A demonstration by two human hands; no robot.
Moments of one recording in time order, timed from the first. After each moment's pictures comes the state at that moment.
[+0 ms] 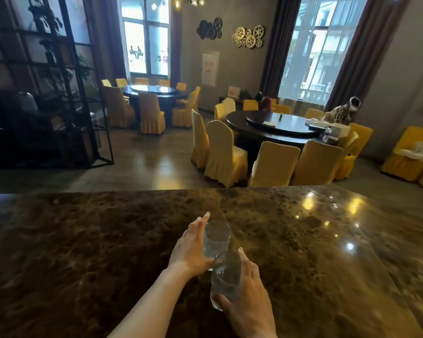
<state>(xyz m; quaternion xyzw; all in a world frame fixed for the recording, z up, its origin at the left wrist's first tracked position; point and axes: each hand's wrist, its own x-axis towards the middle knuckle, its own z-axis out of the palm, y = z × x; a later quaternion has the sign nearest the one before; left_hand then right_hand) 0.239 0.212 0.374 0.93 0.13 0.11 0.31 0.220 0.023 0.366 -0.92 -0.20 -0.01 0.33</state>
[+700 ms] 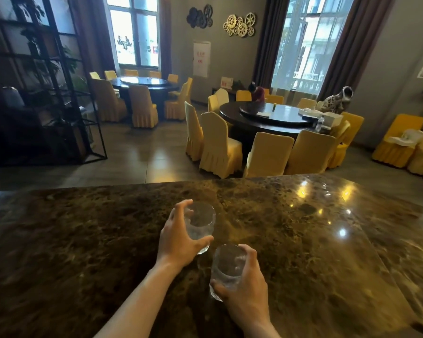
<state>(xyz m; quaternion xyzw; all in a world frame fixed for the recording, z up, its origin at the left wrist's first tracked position) 0.213 0.219 0.393 0.86 0.14 0.28 0.39 0.212 0.030 0.352 -0.89 -0.13 -0.02 0.45</state>
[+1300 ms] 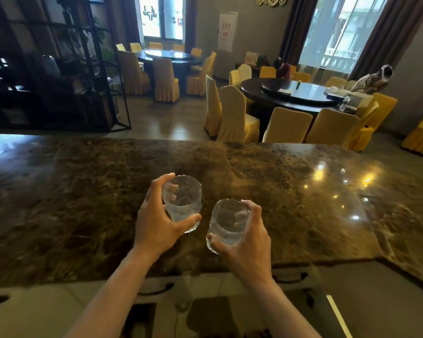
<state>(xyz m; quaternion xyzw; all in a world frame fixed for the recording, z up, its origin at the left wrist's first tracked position) 0.024 0.147 0.408 0.84 0.15 0.36 0.38 0.094 -0.044 0.395 -0.85 -0.26 -0.10 0.45</state>
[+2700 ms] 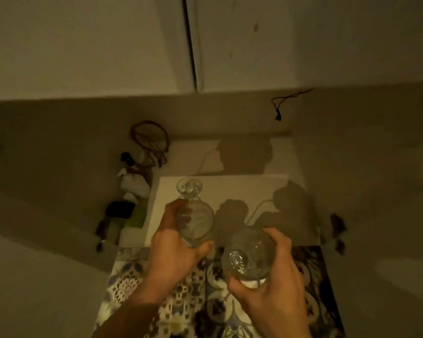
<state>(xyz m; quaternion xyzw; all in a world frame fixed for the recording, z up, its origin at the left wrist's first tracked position) 0.006 0.019 -0.241 0.82 0.33 0.16 0.44 0.067 -0.180 -0.206 -0.86 -0.20 0.11 0.46</state>
